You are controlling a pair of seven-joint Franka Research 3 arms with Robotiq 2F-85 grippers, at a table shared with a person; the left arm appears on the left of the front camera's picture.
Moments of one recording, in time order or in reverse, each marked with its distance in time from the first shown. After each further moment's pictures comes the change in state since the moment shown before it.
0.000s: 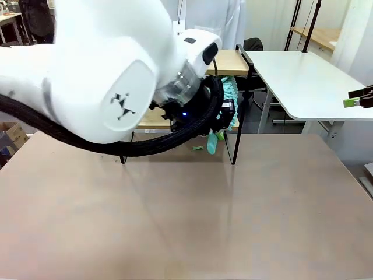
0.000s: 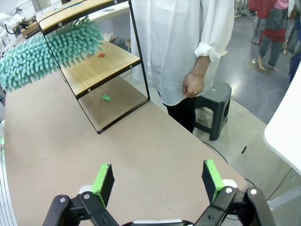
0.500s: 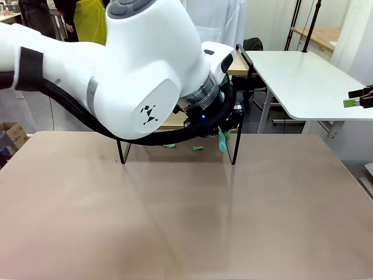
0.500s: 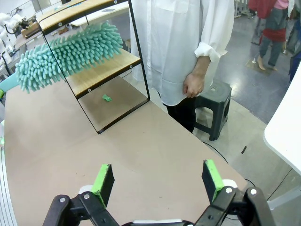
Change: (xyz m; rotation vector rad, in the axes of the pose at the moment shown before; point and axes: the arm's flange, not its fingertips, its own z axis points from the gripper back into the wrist) left arm 0.021 -0.007 -0.049 0.048 -0.018 0.060; right arm 0.000 0.000 0.000 0.000 0.000 0.000
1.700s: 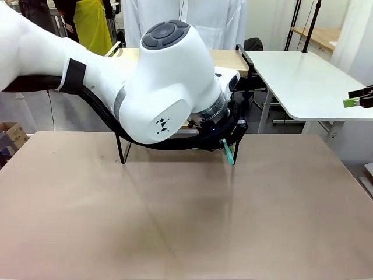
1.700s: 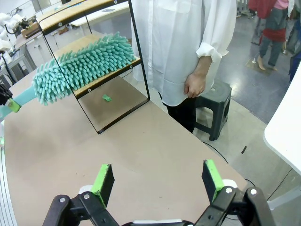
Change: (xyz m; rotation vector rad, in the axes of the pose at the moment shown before) left arm 0.003 0.003 -0.061 0.025 0.080 0.097; right arm 0.000 0.000 0.000 0.000 0.000 0.000
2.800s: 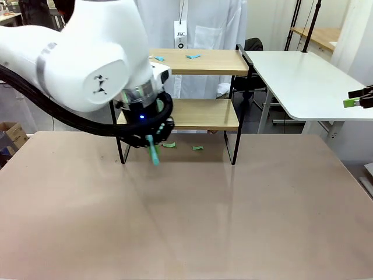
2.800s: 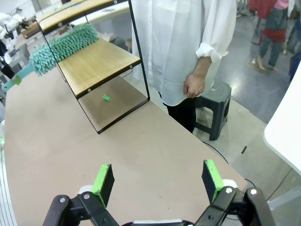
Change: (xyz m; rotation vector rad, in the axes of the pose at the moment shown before) left arm 0.043 0.125 0.068 0.348 0.094 0.124; right arm 0.000 0.000 0.000 0.000 0.000 0.000
